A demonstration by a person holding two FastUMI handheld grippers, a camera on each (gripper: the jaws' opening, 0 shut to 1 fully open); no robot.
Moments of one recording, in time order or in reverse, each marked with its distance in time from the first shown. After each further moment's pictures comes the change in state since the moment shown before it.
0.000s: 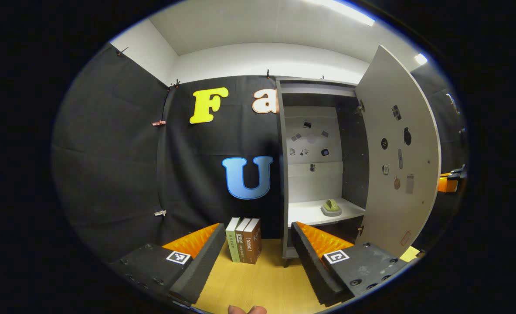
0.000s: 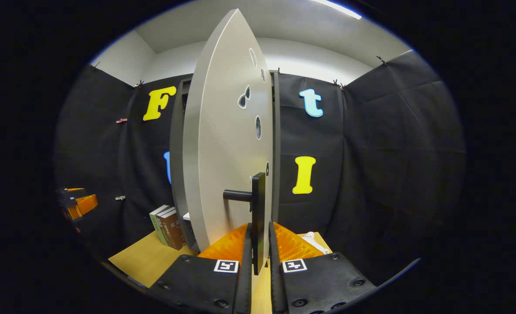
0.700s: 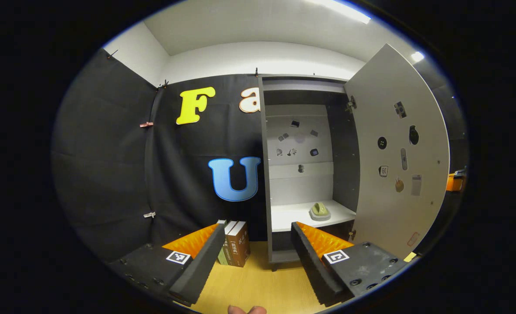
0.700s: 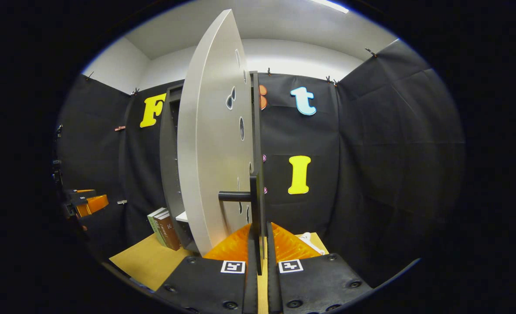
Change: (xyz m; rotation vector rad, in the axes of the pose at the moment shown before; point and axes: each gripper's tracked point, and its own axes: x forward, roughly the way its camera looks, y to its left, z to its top) left arm 0.027 -0.053 0.010 0.014 0.007 -0.035; right arm 0.001 -0.059 -0.001 0.033 -0.014 0.048
